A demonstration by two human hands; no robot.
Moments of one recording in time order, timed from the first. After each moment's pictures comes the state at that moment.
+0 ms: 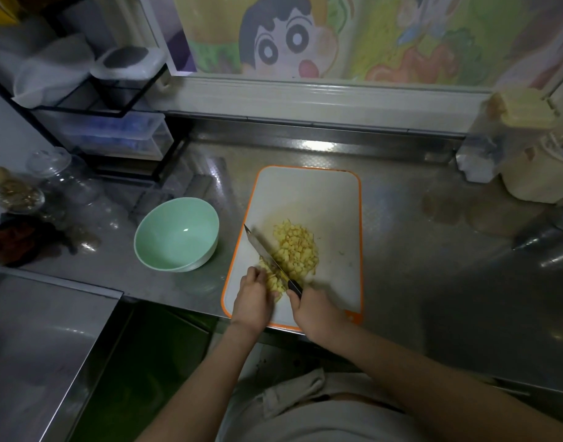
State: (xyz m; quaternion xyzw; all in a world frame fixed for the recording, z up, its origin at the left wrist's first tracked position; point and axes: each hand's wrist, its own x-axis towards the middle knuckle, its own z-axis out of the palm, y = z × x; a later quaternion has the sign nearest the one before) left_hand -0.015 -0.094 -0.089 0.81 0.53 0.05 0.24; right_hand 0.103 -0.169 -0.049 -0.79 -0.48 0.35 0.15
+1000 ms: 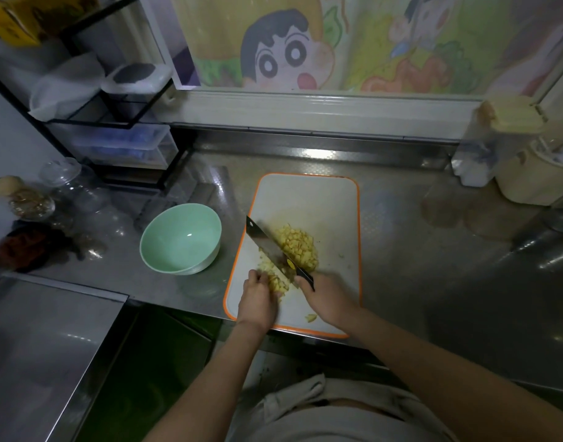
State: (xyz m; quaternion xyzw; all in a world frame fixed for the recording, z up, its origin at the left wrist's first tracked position) left_hand -0.006 -0.100 -0.080 0.79 0.57 0.04 0.25; right_hand 0.134 -0.162 -0.037 -0.74 -0.50 0.40 0.22
